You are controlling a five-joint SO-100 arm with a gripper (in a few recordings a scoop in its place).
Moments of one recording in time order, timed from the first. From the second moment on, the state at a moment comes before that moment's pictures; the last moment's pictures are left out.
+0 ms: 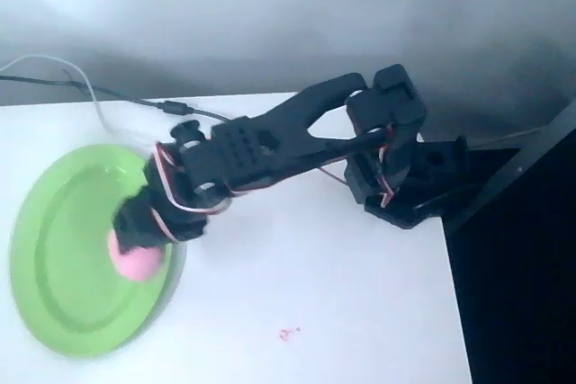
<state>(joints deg) -17.2 88.8 78.0 60.3 83.6</state>
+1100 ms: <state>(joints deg) -10.3 64.6 63.1 51.3 81.7</state>
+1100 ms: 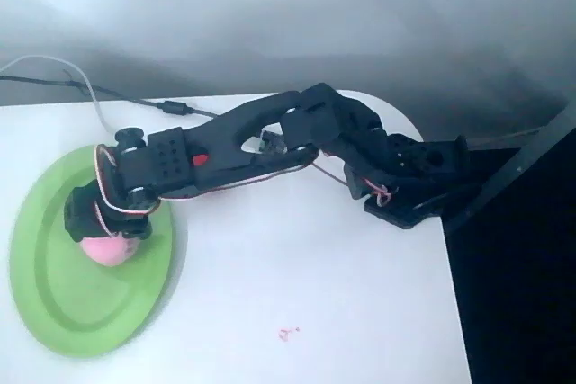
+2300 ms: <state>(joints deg) -7.4 147.1 130.0 51.4 81.5</state>
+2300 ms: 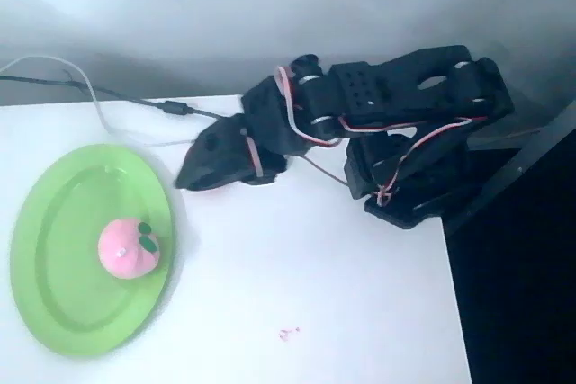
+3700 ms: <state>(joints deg) 1.1 194.7 184.7 72.3 85.7</state>
